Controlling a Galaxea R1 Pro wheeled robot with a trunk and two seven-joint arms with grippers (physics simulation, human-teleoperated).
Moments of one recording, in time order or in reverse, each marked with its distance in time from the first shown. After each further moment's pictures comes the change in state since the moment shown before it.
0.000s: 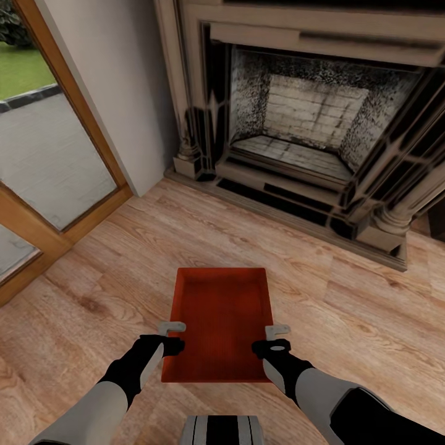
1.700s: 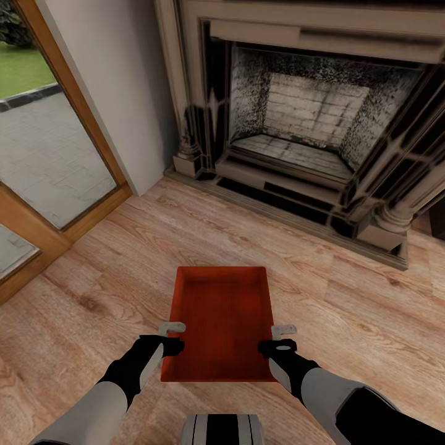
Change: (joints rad) left arm 0.000 0.002 0.000 0.003 0.000 0.000 -0.001; right arm 0.000 -0.031 0.000 0.000 -0.009 -0.001 0.000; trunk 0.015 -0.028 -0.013
